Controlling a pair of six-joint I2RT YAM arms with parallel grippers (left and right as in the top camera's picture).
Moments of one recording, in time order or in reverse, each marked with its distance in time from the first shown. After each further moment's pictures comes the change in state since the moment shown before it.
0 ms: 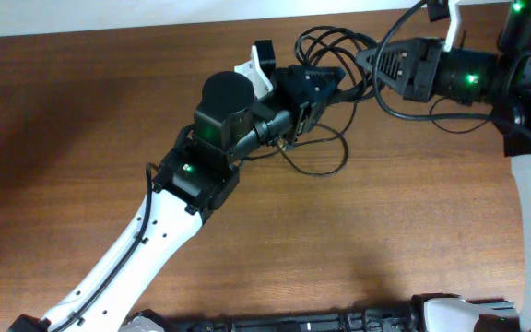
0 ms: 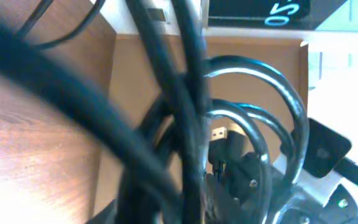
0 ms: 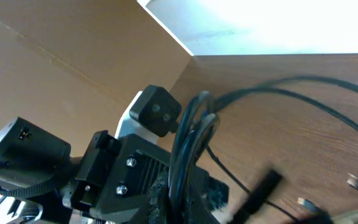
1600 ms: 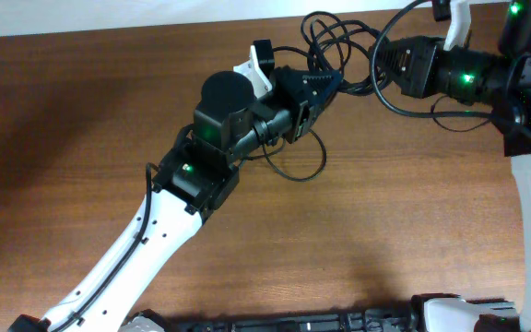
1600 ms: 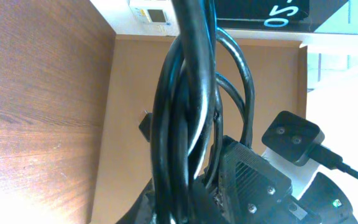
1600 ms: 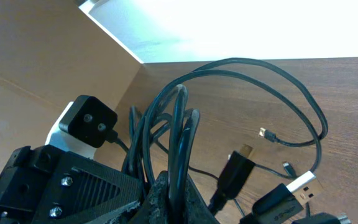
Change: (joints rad) left arm 0.000 0.000 0.000 0.001 -0.001 -0.005; right arm 0.000 0.000 0.000 -0.032 0.222 -0.055
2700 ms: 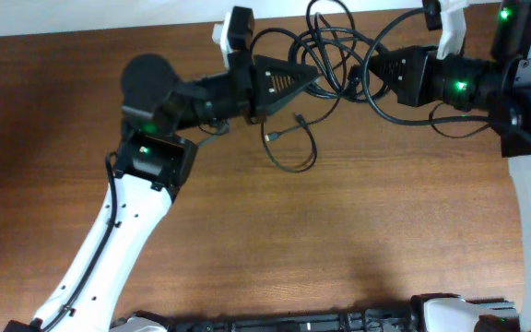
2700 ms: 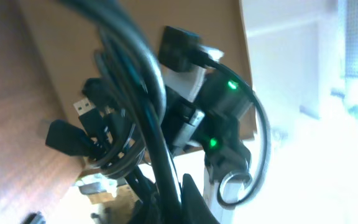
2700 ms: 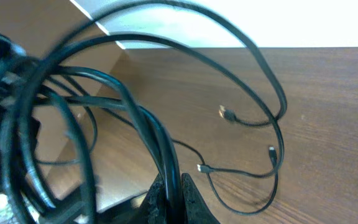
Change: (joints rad) left arm 0.256 0.005 -0.006 0.389 0.663 0.002; right arm 0.013 0.000 0.000 -0.083 0.077 -0.096
